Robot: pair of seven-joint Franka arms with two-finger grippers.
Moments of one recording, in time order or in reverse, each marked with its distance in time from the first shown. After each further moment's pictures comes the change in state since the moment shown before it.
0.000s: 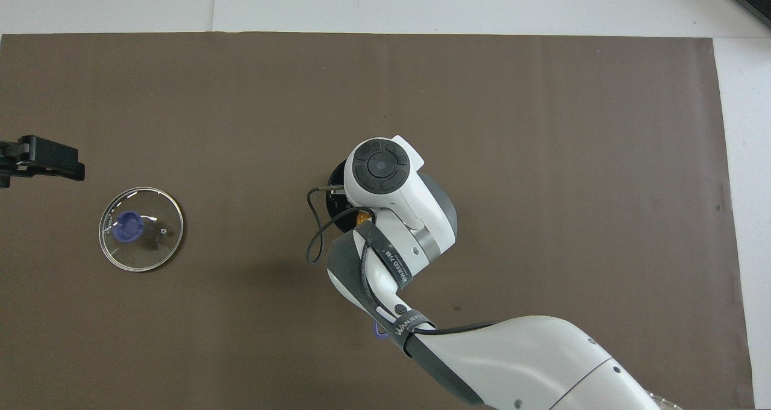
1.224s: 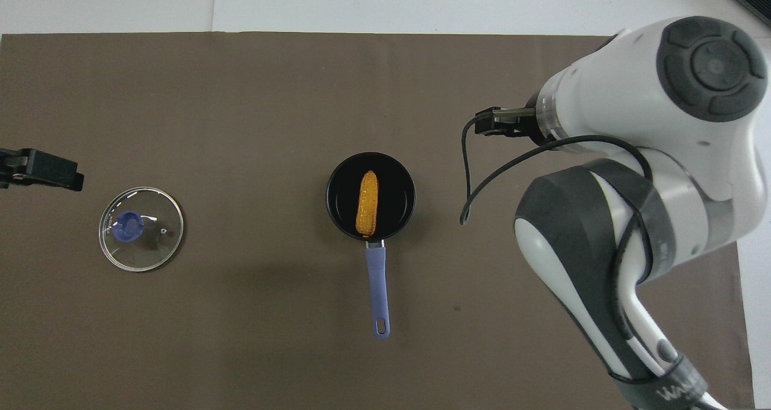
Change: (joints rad) left arm 0.002 -0.003 0.004 -0.002 0.000 -0.021 0.129; right arm -0.322 -0.417 -0.015 0.014 -0.055 -0.320 -0.301
